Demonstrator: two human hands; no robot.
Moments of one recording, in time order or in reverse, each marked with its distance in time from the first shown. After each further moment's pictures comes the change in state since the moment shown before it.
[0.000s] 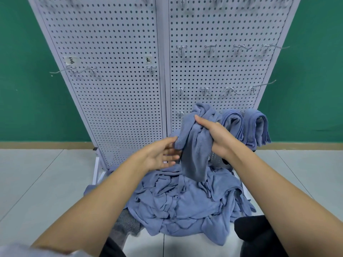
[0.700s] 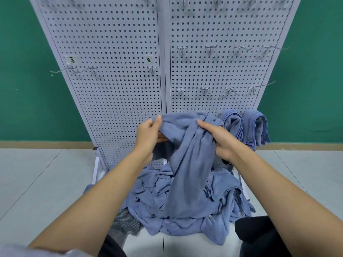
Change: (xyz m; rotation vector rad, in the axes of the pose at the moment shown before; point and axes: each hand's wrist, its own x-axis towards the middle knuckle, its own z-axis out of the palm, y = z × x) left_hand -0.006 0.015 0.002 -0.097 0.369 0.694; right_hand -0.002 0.005 -0.010 -0.042 -0.017 0.063
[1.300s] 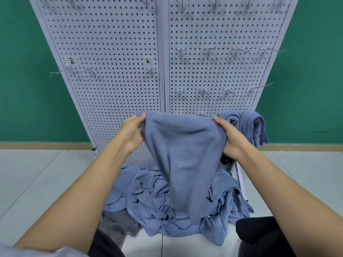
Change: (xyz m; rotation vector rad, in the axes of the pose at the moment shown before) left_hand 0.023 0.021 -0.038 -0.220 -0.065 -0.198; right_hand 0.005 -0.003 -0.033 0.184 0.095 -0.046
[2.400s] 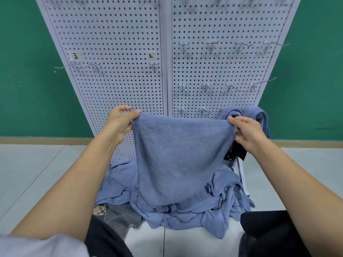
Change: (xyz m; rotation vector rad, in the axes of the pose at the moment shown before) left_hand -0.002 0.020 -0.029 0.299 0.233 0.089; right_hand 0.000 -0.008 -0.034 -0.149 0.295 -0.187
